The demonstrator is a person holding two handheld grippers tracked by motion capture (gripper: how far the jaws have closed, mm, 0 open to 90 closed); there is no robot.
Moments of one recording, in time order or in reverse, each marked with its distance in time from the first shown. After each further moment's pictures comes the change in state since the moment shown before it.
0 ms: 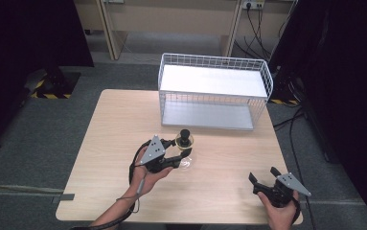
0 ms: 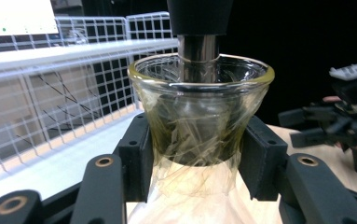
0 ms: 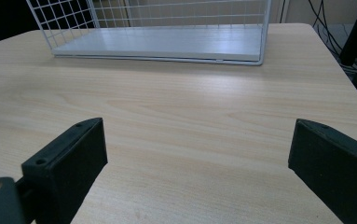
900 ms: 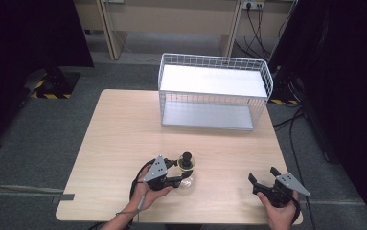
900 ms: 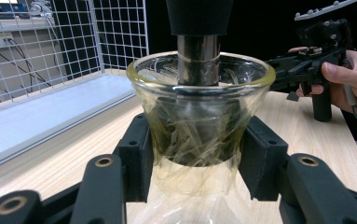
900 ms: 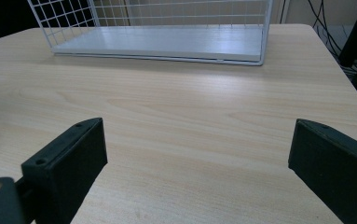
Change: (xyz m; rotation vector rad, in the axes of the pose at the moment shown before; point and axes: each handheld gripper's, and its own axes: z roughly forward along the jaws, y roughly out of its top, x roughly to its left) left arm -0.028 -0.066 -0.006 0.072 -0.113 -0.019; right arm 0.001 0.000 0.000 0.002 -0.002 -0.011
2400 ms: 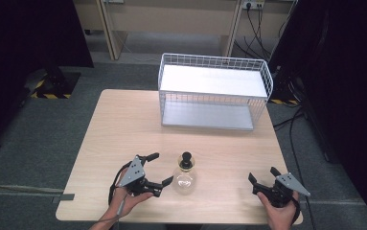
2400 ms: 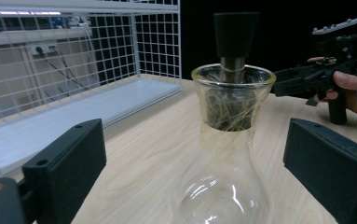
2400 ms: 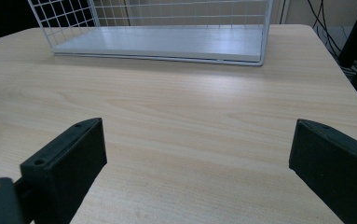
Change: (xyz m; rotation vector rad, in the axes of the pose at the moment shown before) left arm 0.010 0.003 -0.055 -0.031 0.092 -0.016; right arm 0.000 0.000 0.000 -0.002 -0.001 -0.004
